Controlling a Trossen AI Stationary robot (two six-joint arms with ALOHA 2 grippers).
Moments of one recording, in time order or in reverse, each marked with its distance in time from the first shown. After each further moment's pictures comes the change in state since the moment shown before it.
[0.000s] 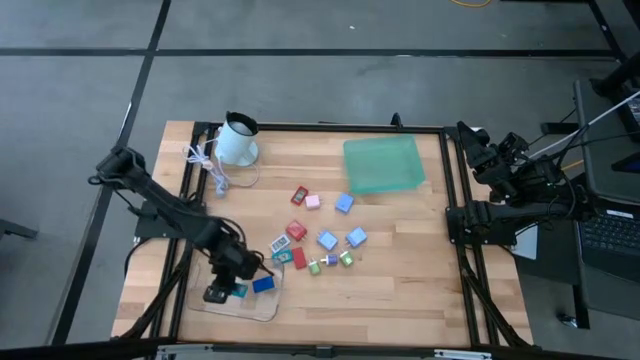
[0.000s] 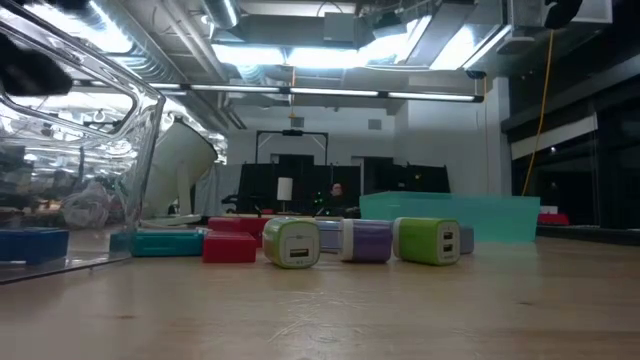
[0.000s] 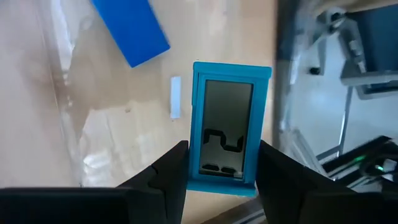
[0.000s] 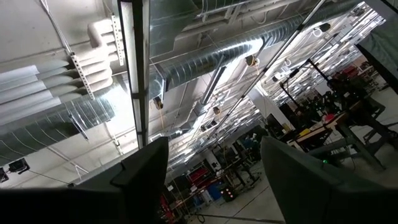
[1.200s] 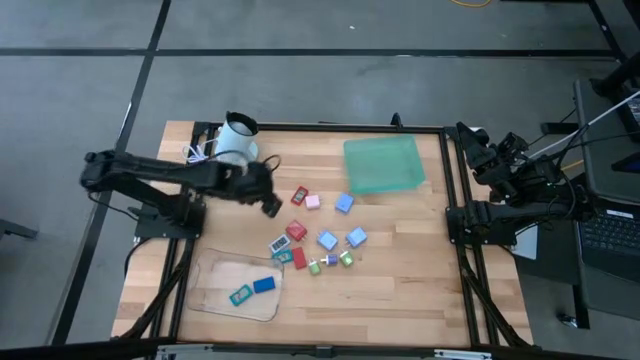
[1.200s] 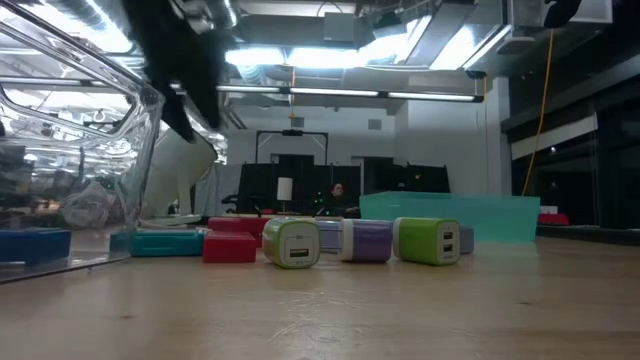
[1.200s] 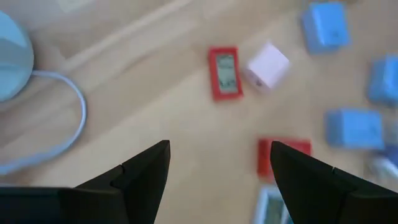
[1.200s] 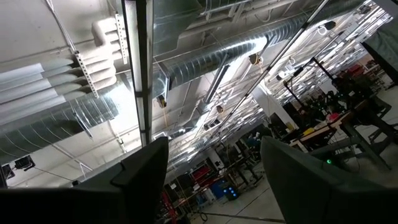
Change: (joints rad) left arm 0.611 -0.146 0.000 0.023 -0.658 -0.360; right arm 0.000 0.000 0.000 -0.003 -0.017 0.001
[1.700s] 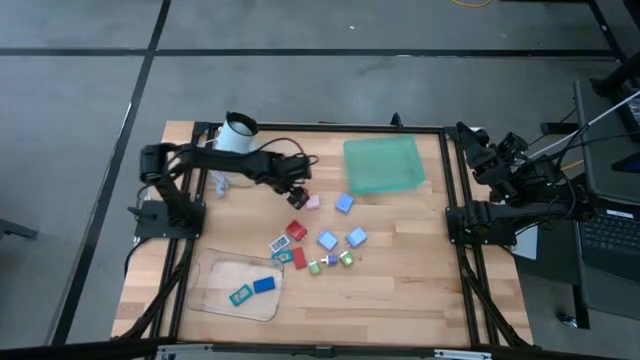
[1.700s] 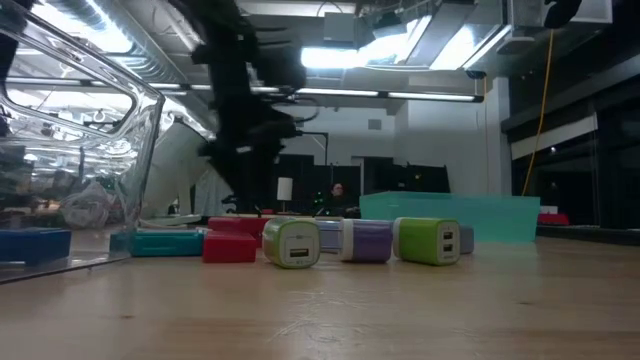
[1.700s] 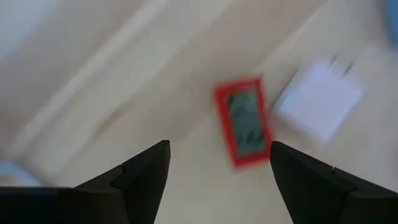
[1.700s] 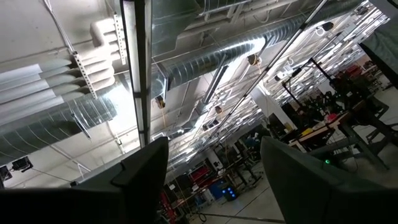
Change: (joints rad) left arm 0.202 0.480 0.210 0.109 0.122 0.343; right arm 0.000 0.000 0.000 0.001 0.006 0.000
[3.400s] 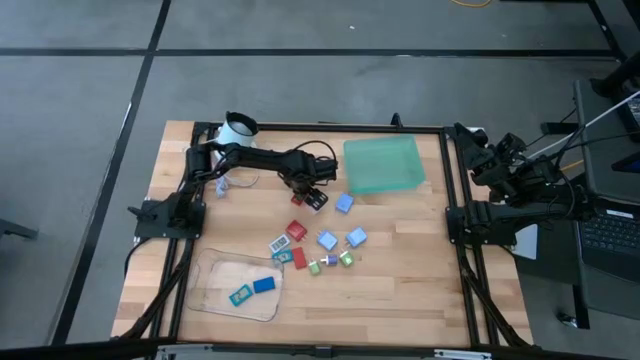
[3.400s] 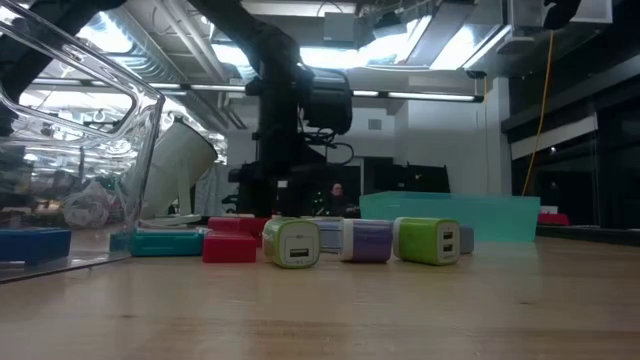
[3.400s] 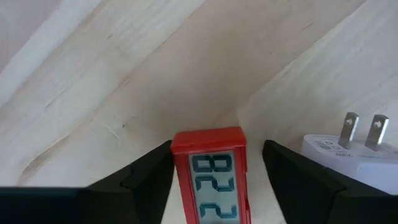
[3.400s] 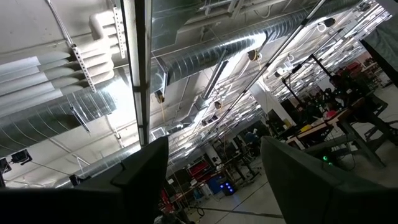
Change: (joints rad) left arm 0.006 0.370 0.293 -0.182 0.078 -0.055; right arm 0.000 0.000 0.000 -0.026 -0.008 0.001
